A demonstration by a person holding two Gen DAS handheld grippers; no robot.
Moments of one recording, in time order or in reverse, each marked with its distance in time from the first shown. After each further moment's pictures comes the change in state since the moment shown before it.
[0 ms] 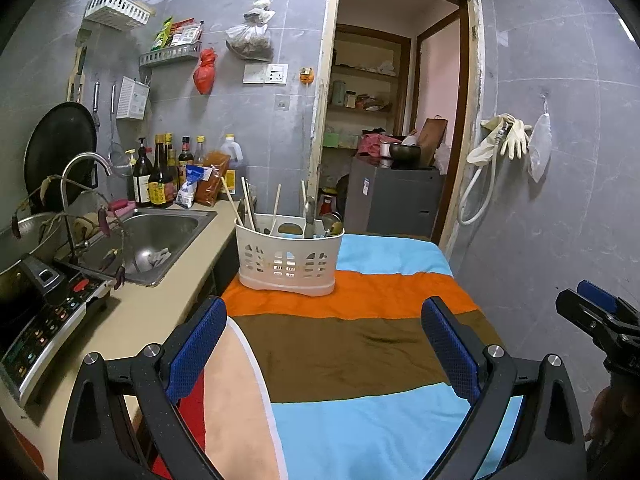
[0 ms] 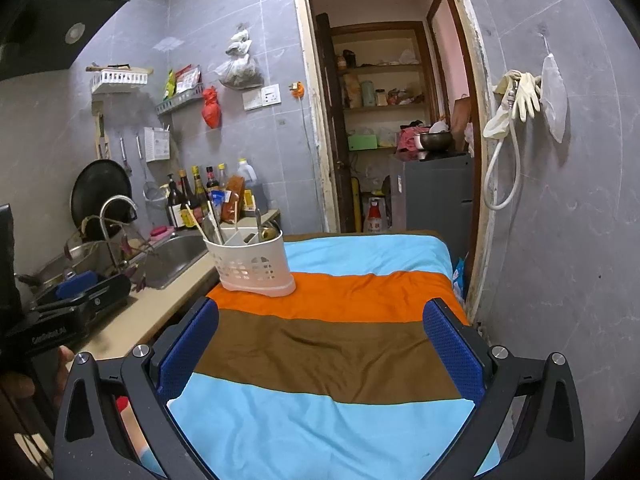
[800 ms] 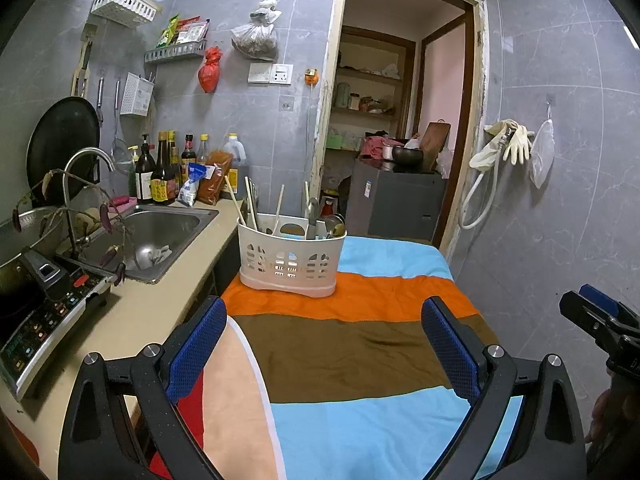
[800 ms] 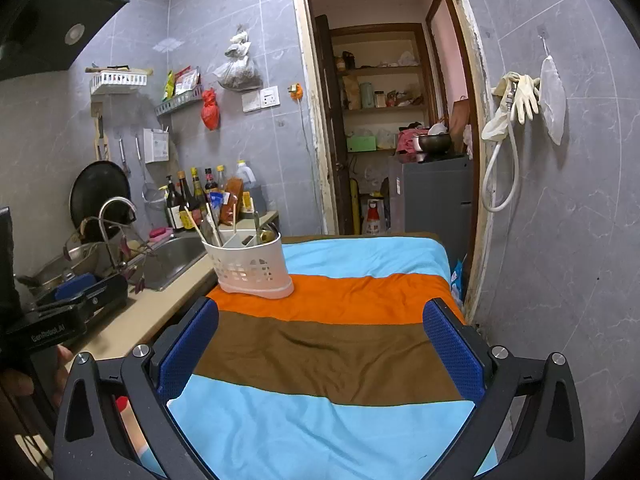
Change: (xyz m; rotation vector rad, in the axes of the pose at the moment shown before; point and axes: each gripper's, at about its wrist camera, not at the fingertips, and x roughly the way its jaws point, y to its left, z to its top) left arm -0.003 0.002 0.000 -0.023 -0.004 0.000; right arm 0.000 -0.001 0.001 0.000 -0.002 -0.001
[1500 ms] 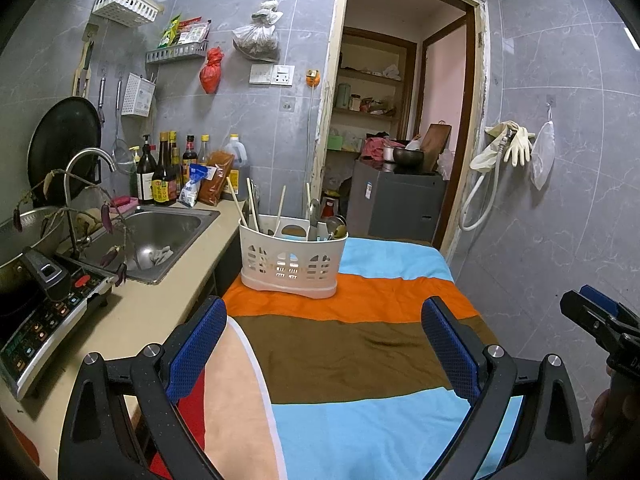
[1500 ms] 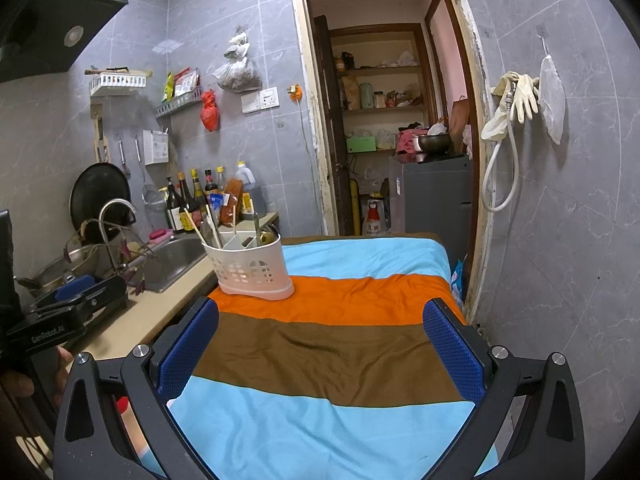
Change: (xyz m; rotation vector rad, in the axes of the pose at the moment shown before) left arm 0.000 0.002 -0.001 0.000 -0.005 0.003; right arm 0.000 0.000 0.001 0.001 -0.004 -0.001
